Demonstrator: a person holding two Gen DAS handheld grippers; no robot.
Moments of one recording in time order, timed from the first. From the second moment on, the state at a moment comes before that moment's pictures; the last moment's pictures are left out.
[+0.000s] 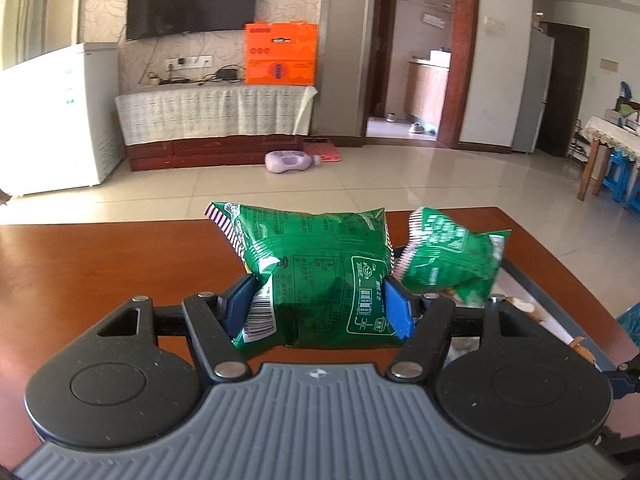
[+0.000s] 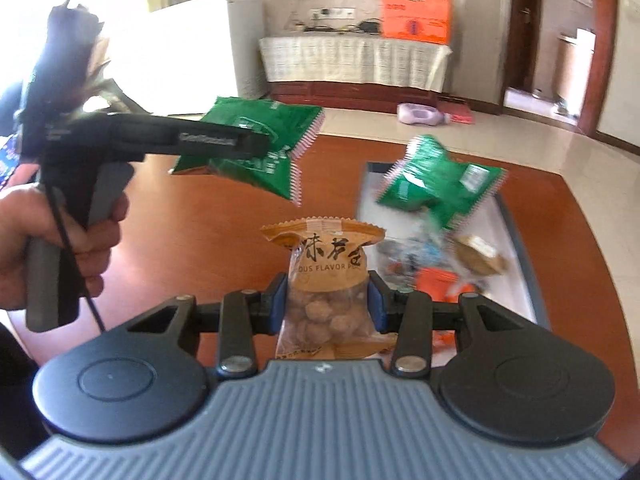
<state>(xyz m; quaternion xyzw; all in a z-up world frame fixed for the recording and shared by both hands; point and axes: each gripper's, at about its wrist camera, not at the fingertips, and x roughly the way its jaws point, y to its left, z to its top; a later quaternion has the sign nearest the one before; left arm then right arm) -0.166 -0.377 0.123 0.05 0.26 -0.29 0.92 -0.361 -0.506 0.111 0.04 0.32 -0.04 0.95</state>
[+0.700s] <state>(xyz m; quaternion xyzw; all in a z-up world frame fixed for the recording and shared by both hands) -0.198 -0.498 0.097 0.07 0.27 -0.40 0.88 -0.368 -0.545 0.086 0.05 0.37 -0.08 0.93</state>
